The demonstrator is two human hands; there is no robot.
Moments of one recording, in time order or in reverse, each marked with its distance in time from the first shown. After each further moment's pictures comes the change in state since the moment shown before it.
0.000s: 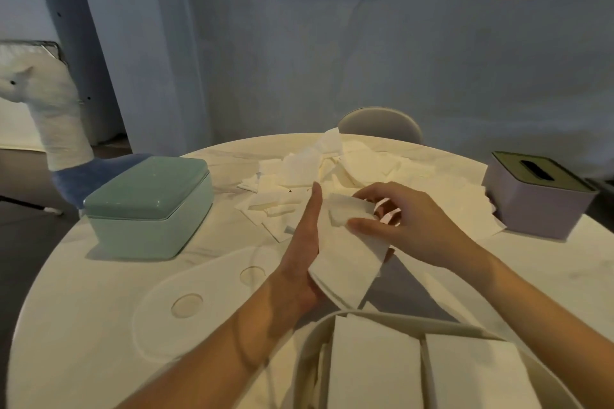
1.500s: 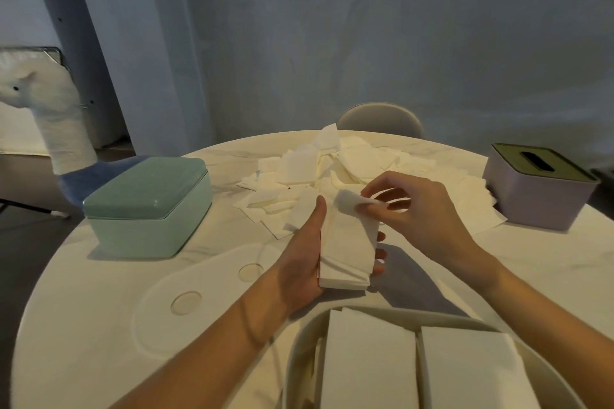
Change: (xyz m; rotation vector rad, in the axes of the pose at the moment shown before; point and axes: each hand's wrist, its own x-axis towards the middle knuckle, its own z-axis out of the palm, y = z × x) left_hand 0.013 -0.012 -0.020 0.131 -0.011 -0.084; right_hand 0.003 0.019 0.005 0.084 0.214 -0.134
